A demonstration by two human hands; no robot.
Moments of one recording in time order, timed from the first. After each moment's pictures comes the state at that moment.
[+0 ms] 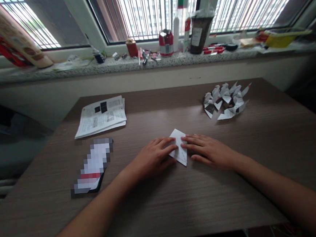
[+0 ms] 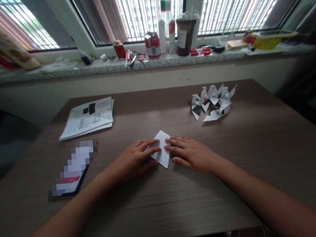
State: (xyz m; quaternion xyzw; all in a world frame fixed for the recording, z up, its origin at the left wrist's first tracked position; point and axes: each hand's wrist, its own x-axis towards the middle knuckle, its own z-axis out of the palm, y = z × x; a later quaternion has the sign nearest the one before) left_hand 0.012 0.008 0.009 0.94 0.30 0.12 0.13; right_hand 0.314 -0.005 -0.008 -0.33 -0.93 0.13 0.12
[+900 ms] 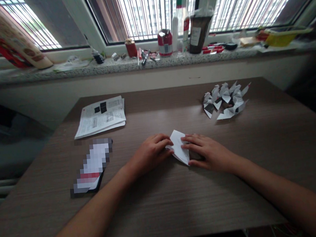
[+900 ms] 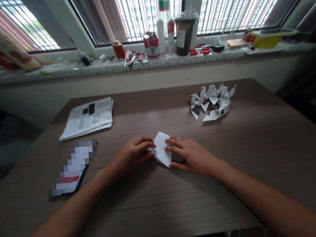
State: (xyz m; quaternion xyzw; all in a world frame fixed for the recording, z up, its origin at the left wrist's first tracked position) left_hand 0.012 0.022 0.002 0.90 0.31 0.23 0.19; right_hand 0.305 -0.011 -0.005 -0.35 -0.92 0.12 0.15
